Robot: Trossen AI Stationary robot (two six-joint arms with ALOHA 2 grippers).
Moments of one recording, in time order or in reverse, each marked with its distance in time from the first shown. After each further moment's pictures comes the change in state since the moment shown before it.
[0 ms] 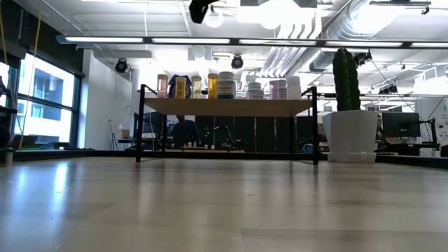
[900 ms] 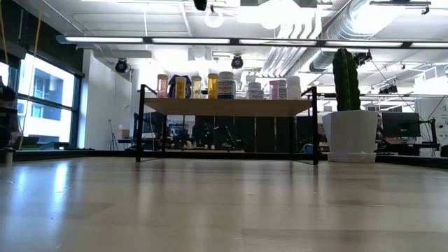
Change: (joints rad) left arm -0.033 0.000 0.000 0.063 -0.139 0.332; right arm -0.155 0.032 0.000 -0.130 -0.505 0.016
